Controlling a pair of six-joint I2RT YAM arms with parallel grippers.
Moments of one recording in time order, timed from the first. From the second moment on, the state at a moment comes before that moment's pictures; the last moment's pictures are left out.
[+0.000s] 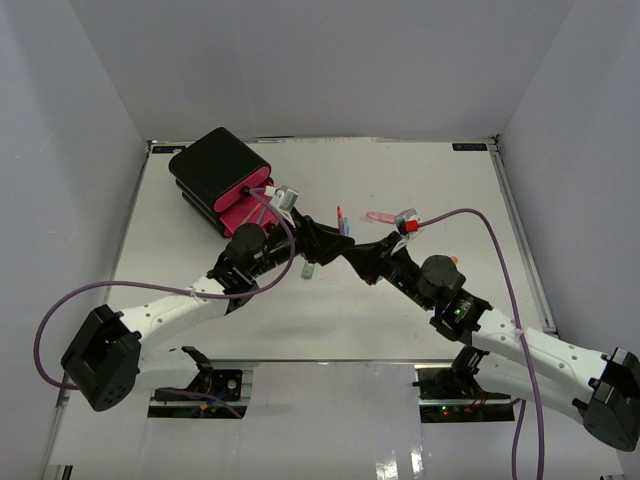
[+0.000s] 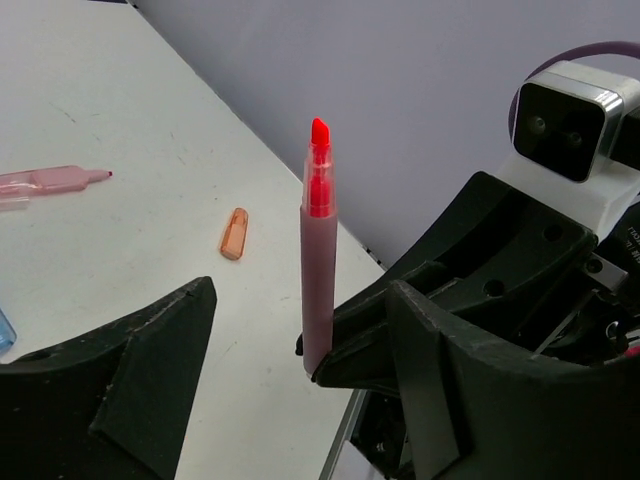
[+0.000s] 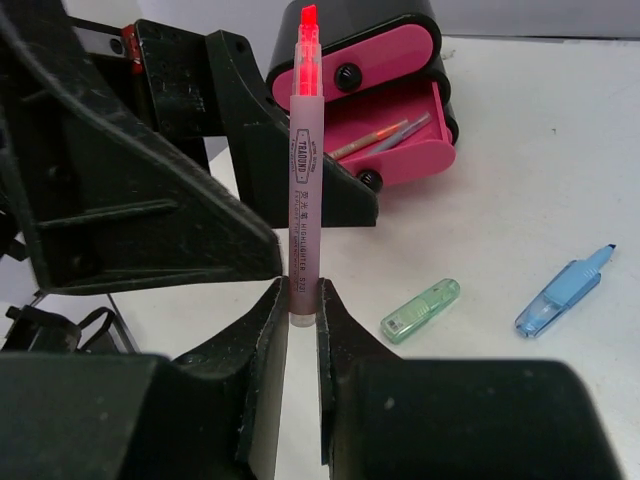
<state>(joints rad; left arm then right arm) -0.75 1.20 0.66 0.63 0.30 -0.68 0.92 0.85 0.49 0.42 0.06 0.39</state>
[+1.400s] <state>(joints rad) -0.59 1.19 0.92 0.21 0.22 -0.37 0.80 0.83 0.54 0.06 0.27 0.34</state>
